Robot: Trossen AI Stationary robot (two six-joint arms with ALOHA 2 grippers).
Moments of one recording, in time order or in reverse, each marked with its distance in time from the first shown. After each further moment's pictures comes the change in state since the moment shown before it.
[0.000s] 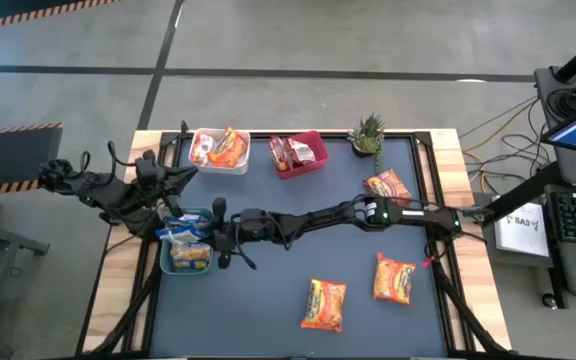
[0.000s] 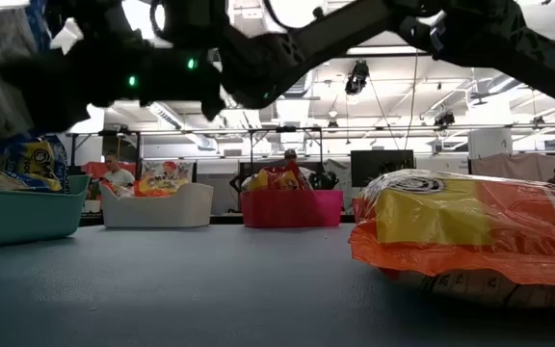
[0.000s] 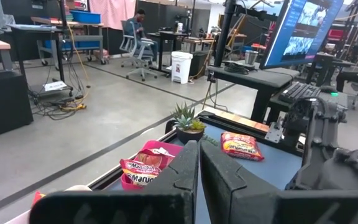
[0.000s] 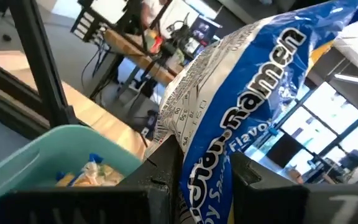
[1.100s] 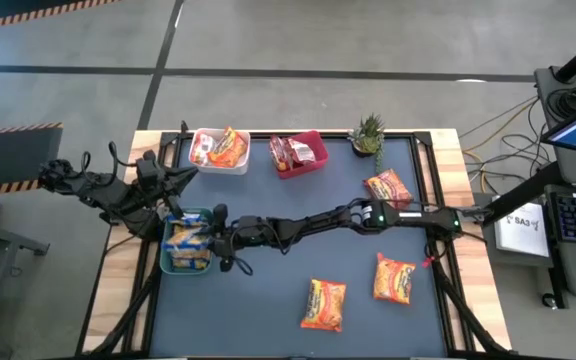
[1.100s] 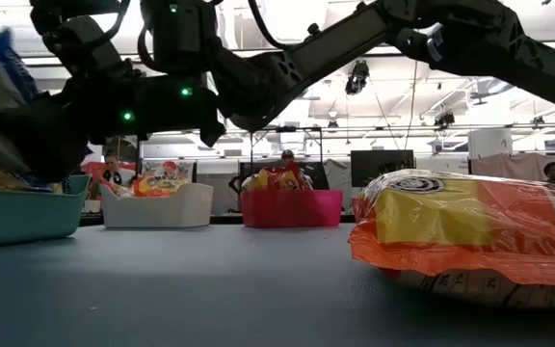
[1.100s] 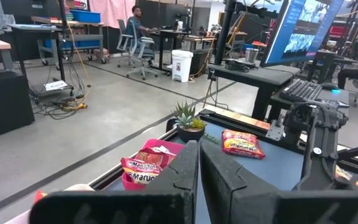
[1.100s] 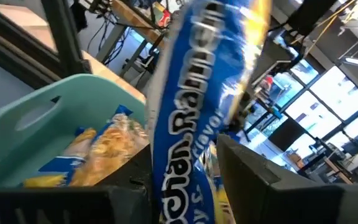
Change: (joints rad) left arm 0.000 0.004 0.000 -0.008 0.000 -0.001; right arm 0.016 0.056 0.011 -0.047 0.042 -0.020
